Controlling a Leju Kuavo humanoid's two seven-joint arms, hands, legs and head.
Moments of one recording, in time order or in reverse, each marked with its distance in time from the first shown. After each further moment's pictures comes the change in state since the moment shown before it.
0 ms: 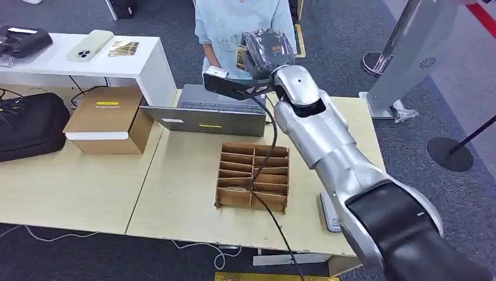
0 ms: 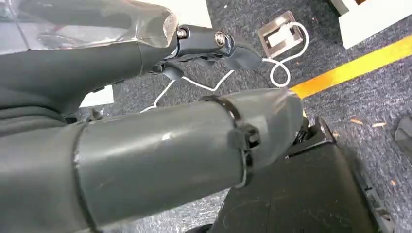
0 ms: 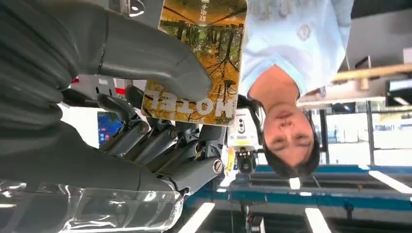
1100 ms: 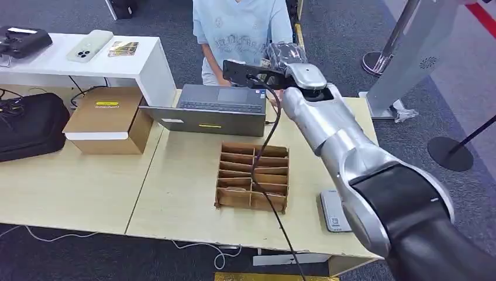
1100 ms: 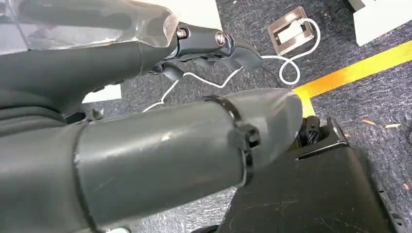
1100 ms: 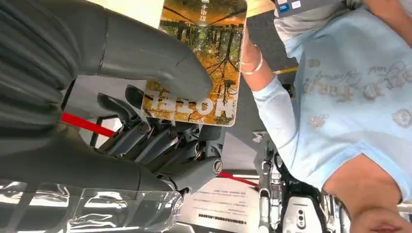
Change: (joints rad) left arm 0.001 0.002 0.000 0.000 0.015 0.006 0.037; right arm -0.114 0.006 -0.082 0.227 -0.068 0.216 0.163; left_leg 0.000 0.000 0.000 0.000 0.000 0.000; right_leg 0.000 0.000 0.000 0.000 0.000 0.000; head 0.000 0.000
